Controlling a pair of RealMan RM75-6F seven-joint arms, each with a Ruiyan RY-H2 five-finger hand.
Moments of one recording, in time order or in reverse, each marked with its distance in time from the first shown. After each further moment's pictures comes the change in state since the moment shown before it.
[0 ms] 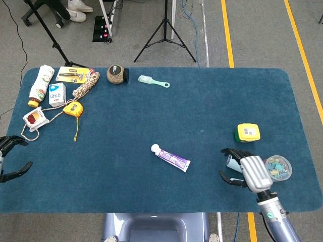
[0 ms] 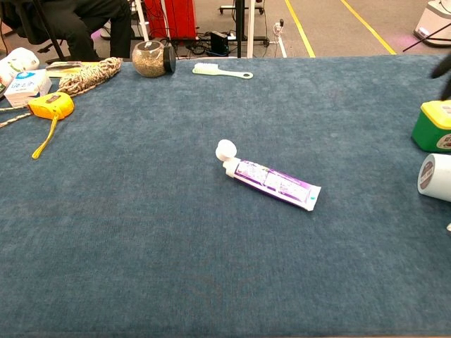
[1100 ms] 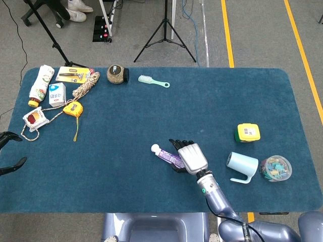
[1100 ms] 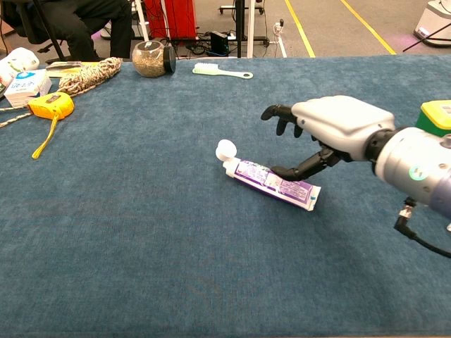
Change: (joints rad) left arm -0.028 0.006 -0.005 0.081 -0.074 -0.062 -0.067; right arm 0.353 -0.521 0.098 0.269 0.405 -0.193 -0.651
